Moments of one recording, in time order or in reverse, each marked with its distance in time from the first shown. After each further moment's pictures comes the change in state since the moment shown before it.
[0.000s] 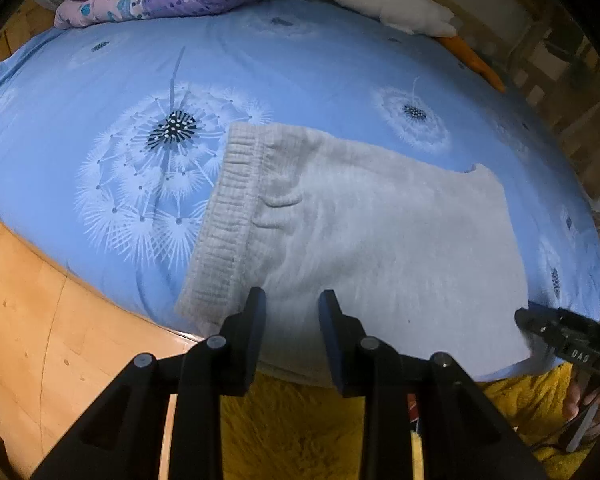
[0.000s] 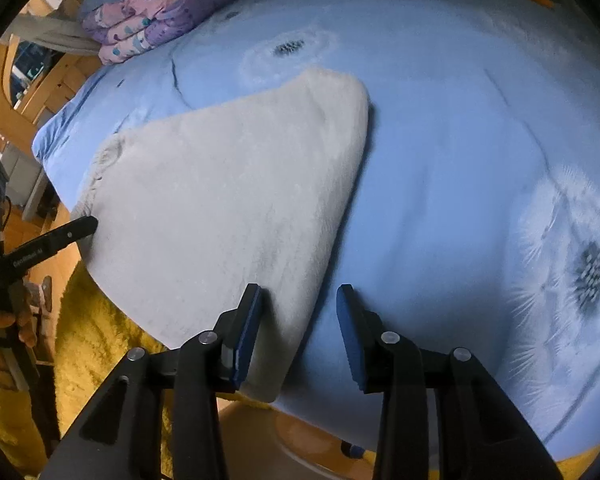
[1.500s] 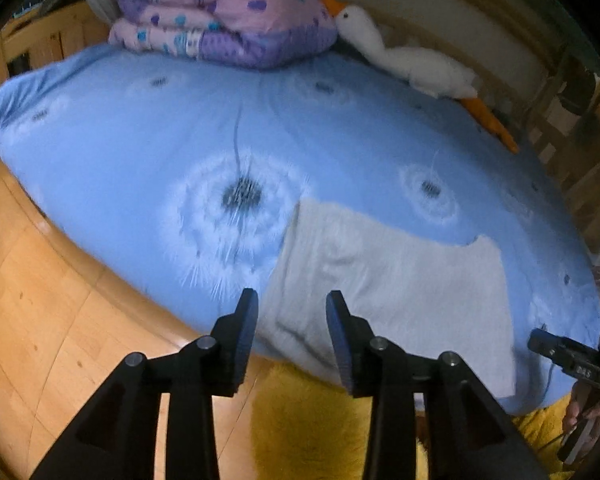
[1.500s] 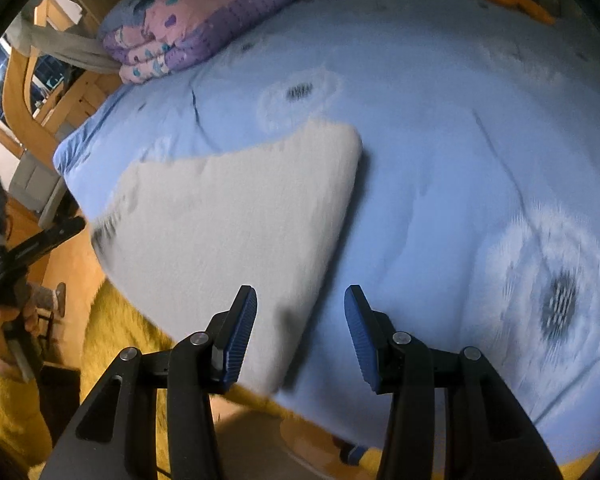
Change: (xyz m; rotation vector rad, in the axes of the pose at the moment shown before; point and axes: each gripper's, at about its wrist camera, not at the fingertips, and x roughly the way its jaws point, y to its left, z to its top) left arm -0.073 0.024 0.009 -0.096 -0.200 0.043; right arm -0.051 0.000 0.029 -0.054 -0.086 0.045
